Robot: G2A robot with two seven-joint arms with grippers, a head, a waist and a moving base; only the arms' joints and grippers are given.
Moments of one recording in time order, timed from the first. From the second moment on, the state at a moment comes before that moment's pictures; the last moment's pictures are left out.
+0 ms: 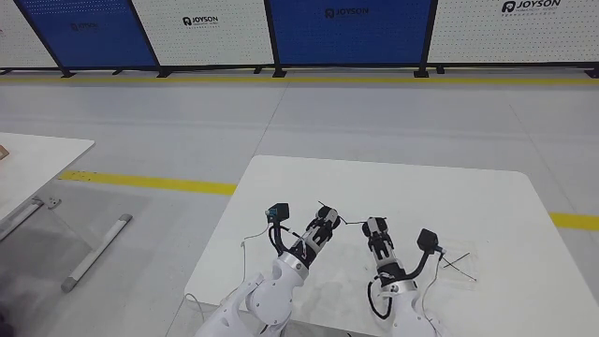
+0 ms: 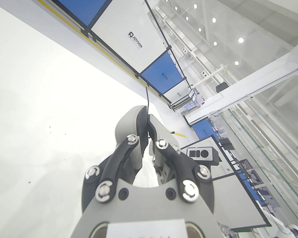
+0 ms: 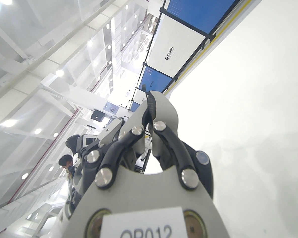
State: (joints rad) left arm 1.51 -1.23 -1.08 -1.71 0.28 -0.02 0.10; right arm -1.42 -1.38 0.92 -1.49 -0.23 -0.16 -0.29
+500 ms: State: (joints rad) left arm 1.51 -1.23 -1.08 -1.71 0.28 -0.02 0.10; right arm -1.43 -1.39 0.95 -1.49 -0.23 -0.19 -0.28
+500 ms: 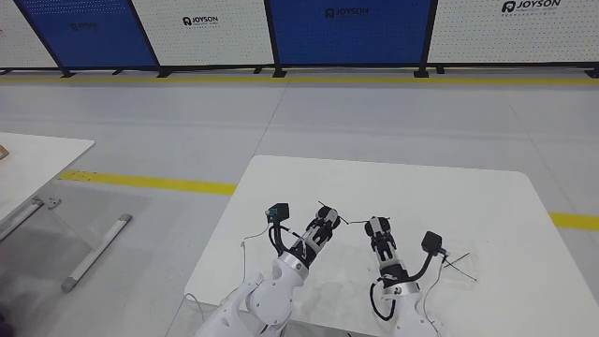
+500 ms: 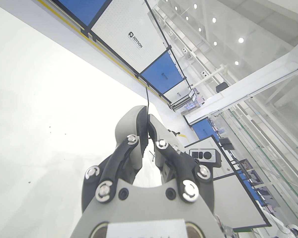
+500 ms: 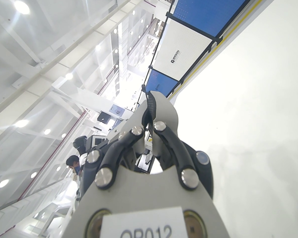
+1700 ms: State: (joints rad) left arm 1.51 -1.23 -1.08 -1.71 0.28 -0.02 0.10; right arm -1.46 -1.42 0.97 -1.50 -0.28 -0.18 -0.27
